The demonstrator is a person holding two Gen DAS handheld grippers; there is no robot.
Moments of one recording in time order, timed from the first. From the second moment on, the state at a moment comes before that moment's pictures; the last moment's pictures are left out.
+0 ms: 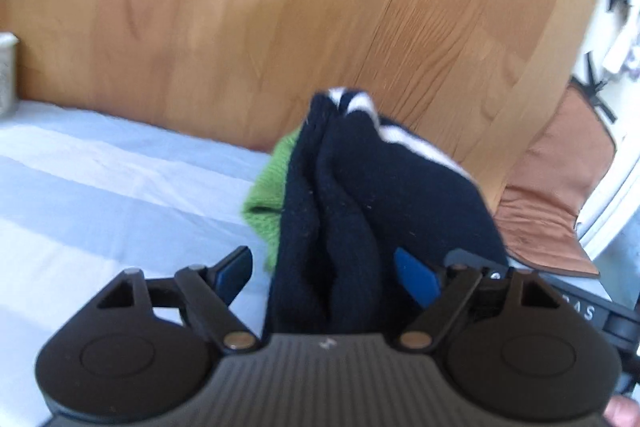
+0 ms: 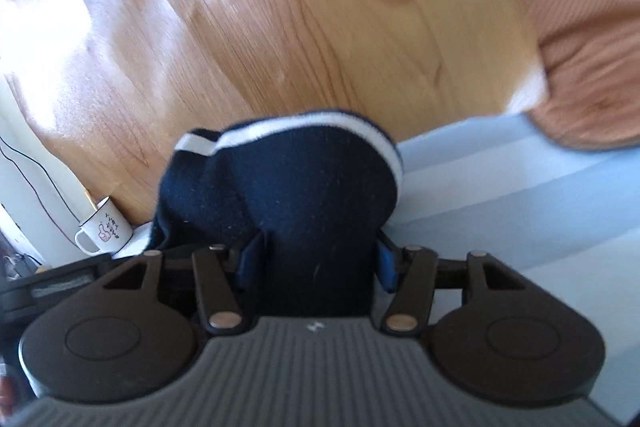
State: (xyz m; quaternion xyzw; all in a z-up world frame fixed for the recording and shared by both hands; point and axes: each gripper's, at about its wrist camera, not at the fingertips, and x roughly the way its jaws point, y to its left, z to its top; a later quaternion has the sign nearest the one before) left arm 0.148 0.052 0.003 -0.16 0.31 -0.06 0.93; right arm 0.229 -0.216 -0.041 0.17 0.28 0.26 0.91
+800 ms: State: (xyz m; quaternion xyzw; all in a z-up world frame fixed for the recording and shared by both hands) left arm -0.036 0.015 -0.023 -0.03 0.32 0.07 0.95; right arm 0.048 -0.260 -0.062 0.18 0.26 0.21 0.93
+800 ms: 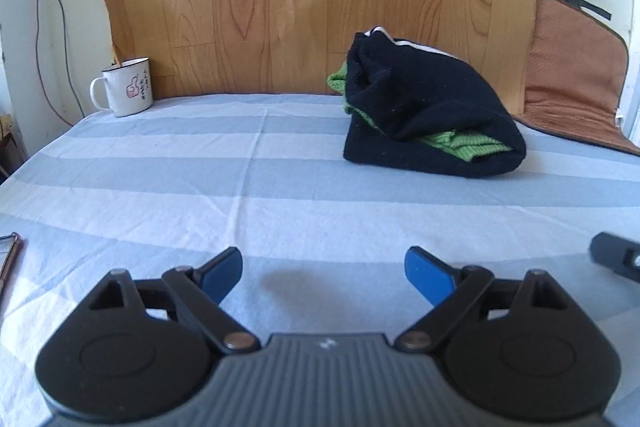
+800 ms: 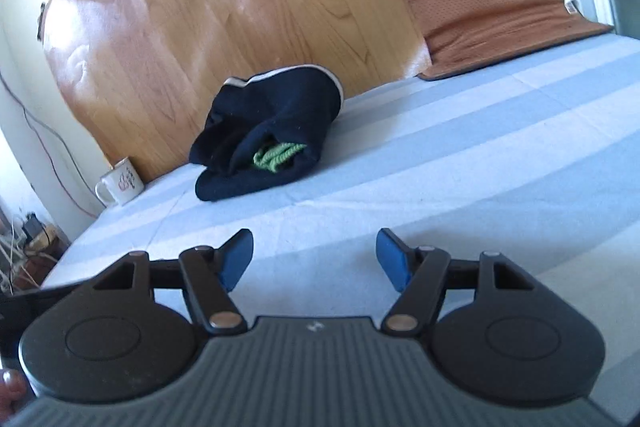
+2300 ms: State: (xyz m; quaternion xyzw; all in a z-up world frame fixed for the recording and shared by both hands) left arm -0.050 0.010 -0.009 -0.01 0.27 0.07 0.96; right arm 0.046 -0.261 -0.064 0.18 0.26 0.22 0.92
